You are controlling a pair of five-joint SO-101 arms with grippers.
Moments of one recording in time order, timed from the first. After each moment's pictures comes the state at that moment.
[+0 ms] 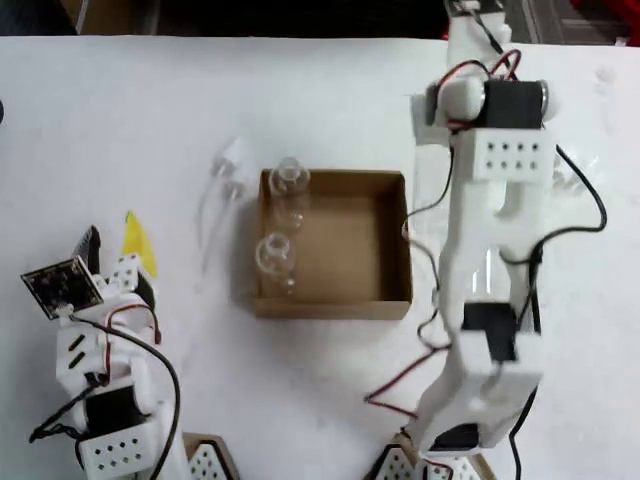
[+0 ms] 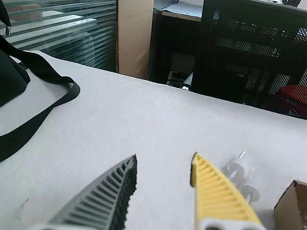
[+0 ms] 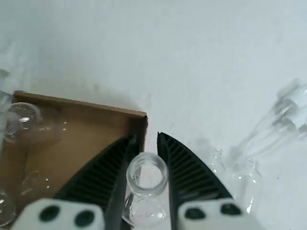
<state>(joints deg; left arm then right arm) -22.8 -103.6 97.1 29.4 8.5 -4.3 13.3 -48.4 97.1 9.9</state>
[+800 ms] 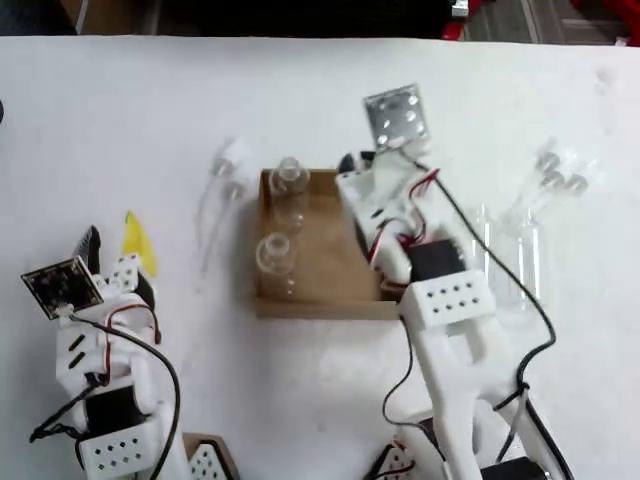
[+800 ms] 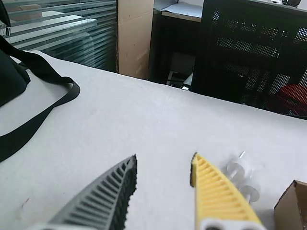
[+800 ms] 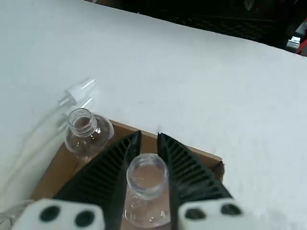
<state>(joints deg) -22.8 -103.6 97.1 29.4 8.5 -18.5 -32.8 42.2 27.3 5.2</state>
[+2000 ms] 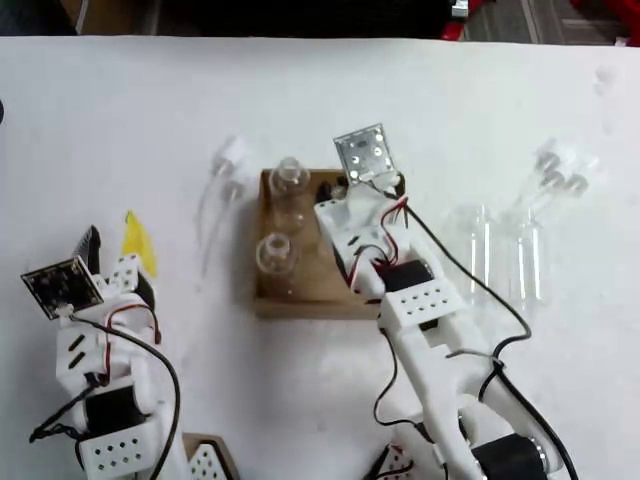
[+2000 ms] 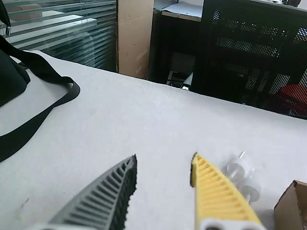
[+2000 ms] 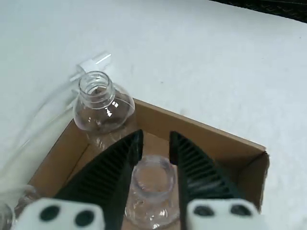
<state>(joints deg) -22.8 -103.6 97.1 29.4 8.5 -22.3 -26.2 53.9 10.8 4.3</state>
